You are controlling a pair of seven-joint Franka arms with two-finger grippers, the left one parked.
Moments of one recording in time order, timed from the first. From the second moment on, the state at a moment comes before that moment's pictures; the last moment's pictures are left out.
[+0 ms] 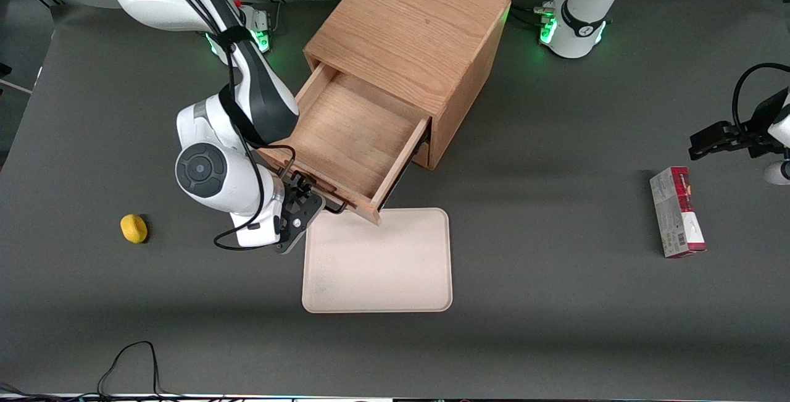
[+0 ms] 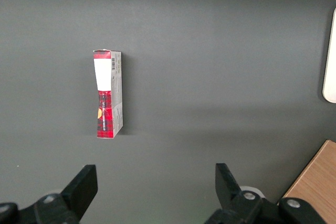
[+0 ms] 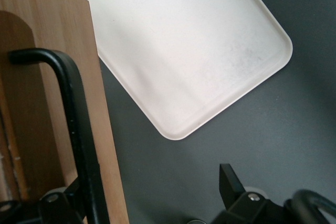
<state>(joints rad) 0.49 0.53 -0.10 -1.42 0.16 1.87 -0.54</state>
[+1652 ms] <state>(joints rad) 0.47 0.30 -0.45 -1.20 0.15 1.49 -0.11</state>
